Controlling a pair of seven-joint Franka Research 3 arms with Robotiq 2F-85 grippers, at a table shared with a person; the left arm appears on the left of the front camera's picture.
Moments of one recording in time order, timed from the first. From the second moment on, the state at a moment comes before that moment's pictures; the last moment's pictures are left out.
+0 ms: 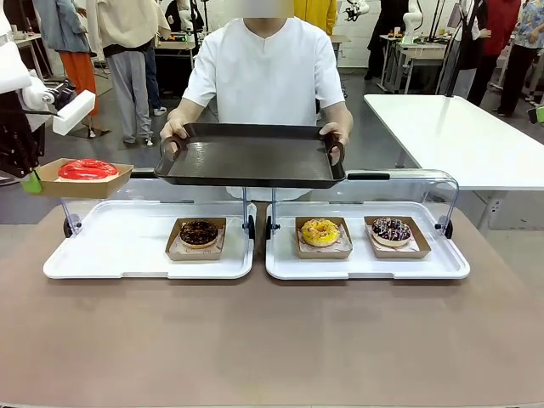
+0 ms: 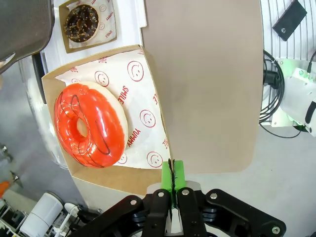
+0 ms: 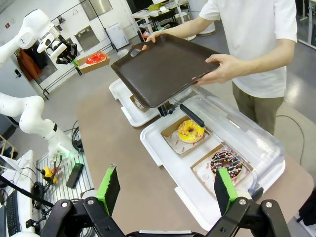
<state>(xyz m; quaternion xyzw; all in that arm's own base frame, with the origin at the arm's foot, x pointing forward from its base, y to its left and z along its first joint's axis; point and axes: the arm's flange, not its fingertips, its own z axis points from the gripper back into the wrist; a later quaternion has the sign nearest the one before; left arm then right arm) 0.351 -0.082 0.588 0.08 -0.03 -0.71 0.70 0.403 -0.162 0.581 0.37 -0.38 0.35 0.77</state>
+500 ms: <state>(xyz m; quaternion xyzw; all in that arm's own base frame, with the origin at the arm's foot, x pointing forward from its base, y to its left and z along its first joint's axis) 0.348 -0.103 0.646 0.07 -0.05 -0.71 0.69 0.403 -0.162 0.581 0.37 -0.38 0.35 0.77</state>
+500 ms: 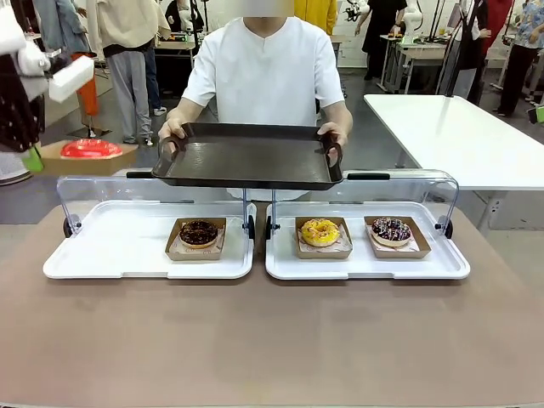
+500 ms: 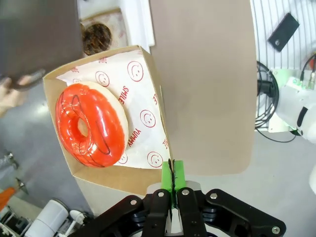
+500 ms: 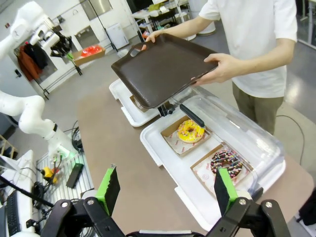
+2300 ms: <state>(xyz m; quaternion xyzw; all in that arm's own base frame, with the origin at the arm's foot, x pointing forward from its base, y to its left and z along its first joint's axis) 0.527 -0.213 0.590 0.06 -0.10 -0.73 0.67 0.402 -0.162 0.582 0.37 -0.38 0.35 0.77</state>
